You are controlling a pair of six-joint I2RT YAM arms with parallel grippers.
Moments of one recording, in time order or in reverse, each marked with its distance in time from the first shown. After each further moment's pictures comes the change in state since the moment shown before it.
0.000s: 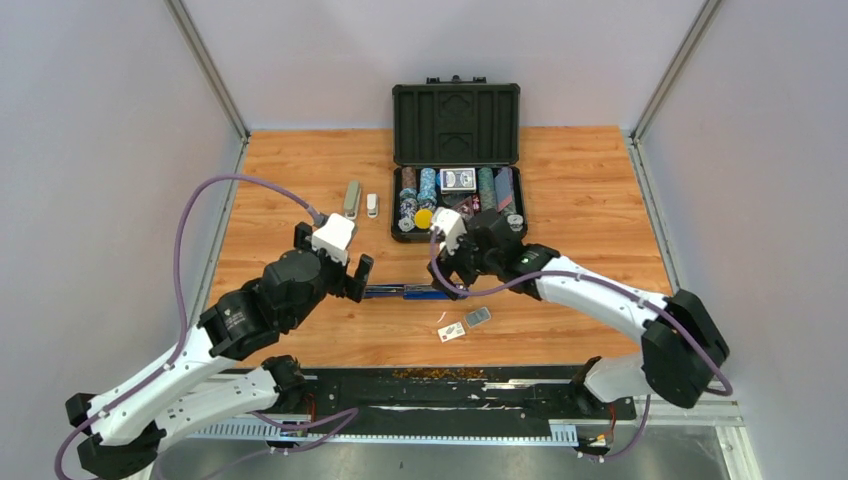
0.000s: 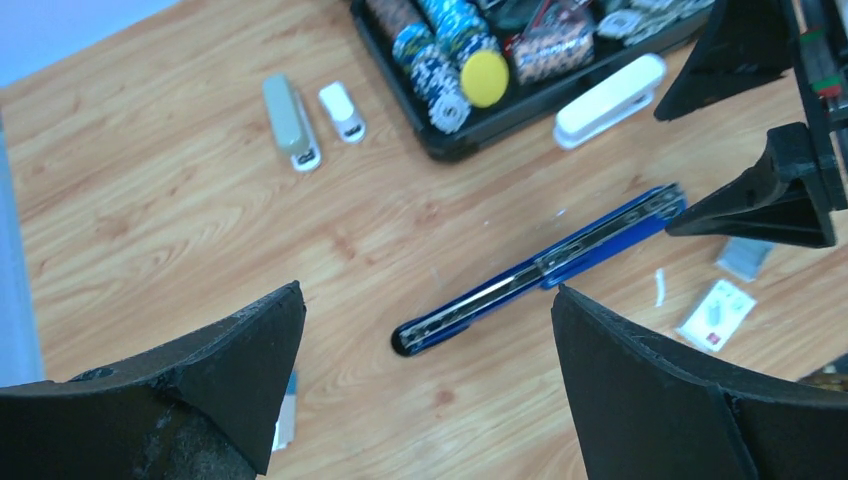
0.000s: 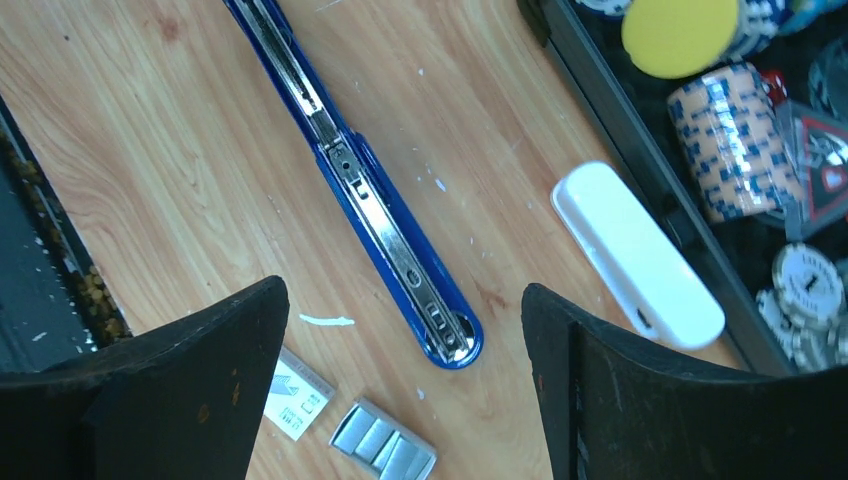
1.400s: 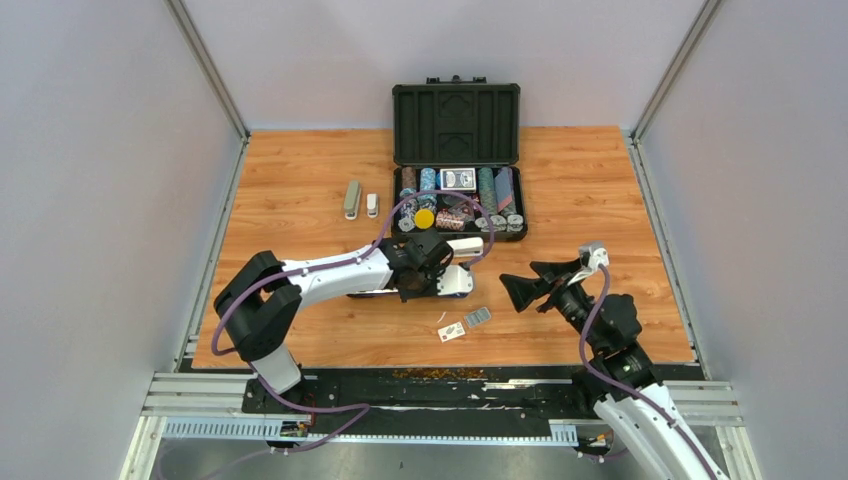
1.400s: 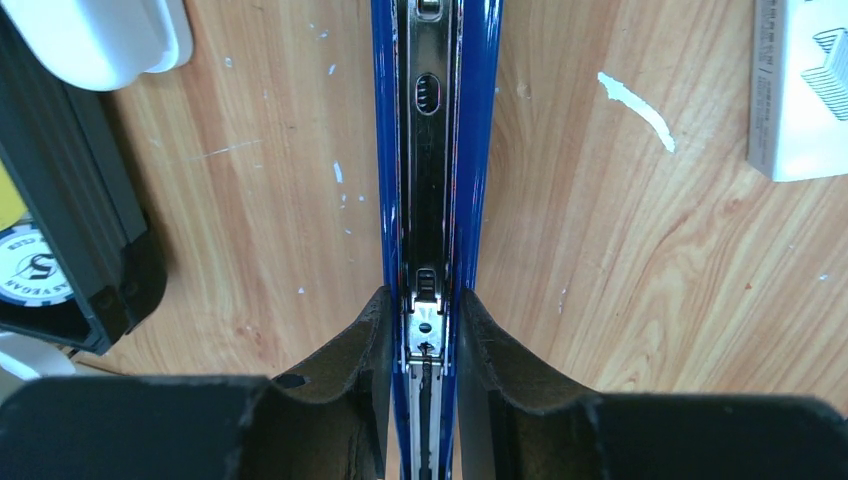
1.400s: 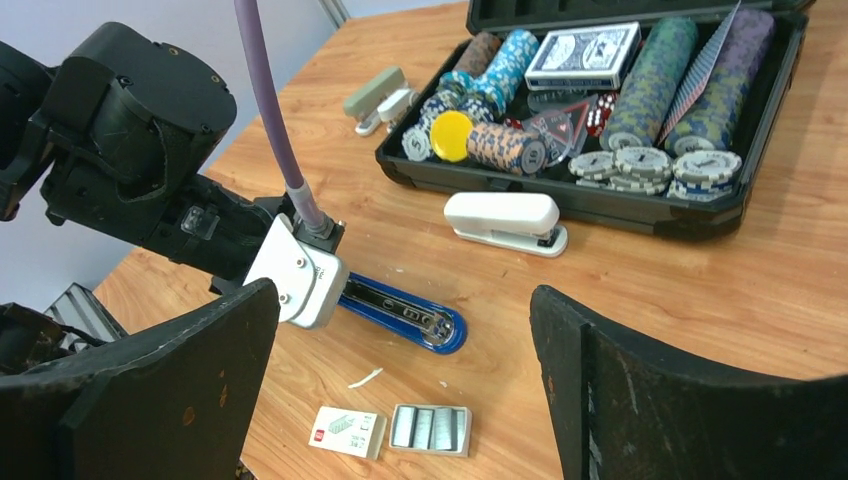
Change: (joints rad) left arm 0.014 0.976 0.174 0.031 0.438 0.716; right arm -0.317 -1.121 -0.621 0.170 0.070 0.550
